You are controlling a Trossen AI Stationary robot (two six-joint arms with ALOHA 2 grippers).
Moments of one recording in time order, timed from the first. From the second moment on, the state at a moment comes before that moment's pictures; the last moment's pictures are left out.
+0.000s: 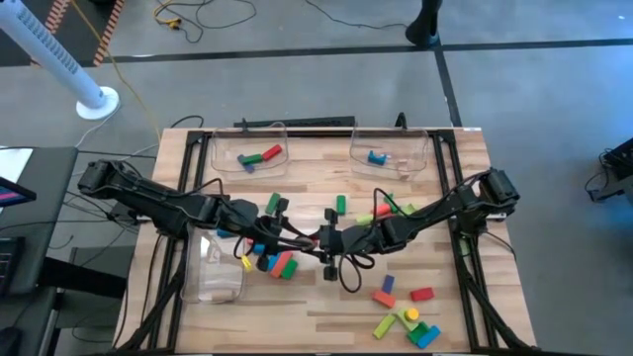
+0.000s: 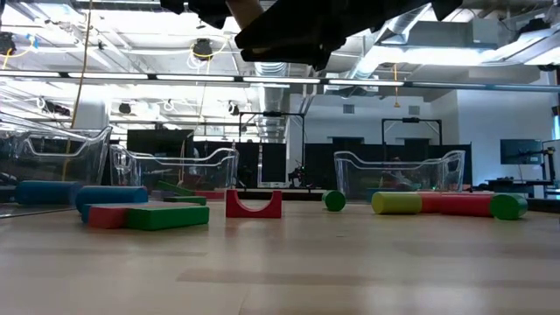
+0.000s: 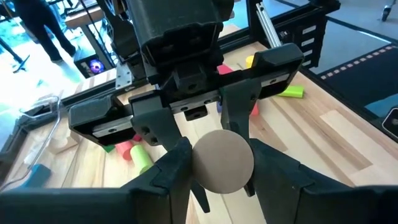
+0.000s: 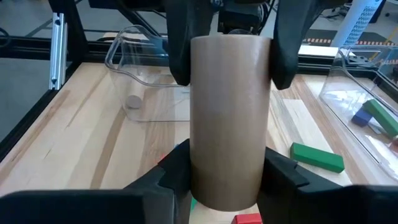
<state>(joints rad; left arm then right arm) -0.24 1.26 0.86 0.09 -0.06 0.26 0.29 1.74 1.06 0.32 0.33 0.05</state>
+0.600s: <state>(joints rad) -0.24 1.09 0.86 -0.10 -0.08 0.21 0.29 1.74 1.06 0.41 0.29 0.02</state>
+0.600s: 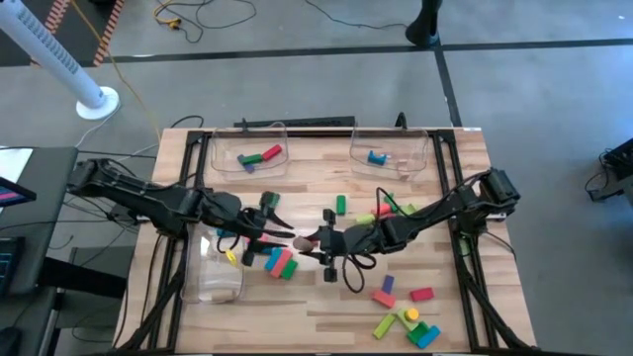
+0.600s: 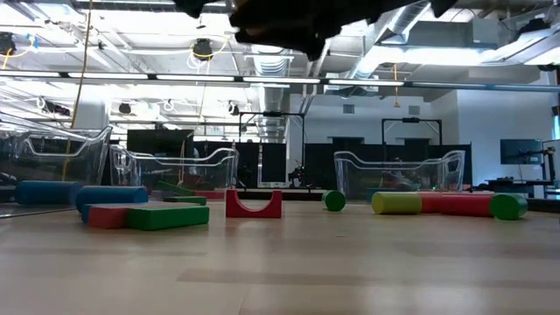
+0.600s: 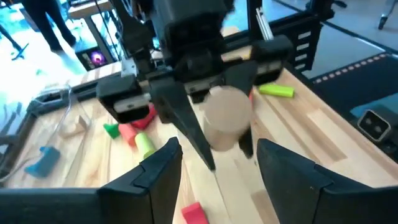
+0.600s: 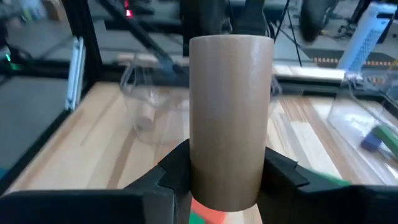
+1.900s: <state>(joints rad) -0.30 1.09 0.86 -0.07 0.02 0.39 0.22 1.87 1.27 0.39 0.01 0.02</state>
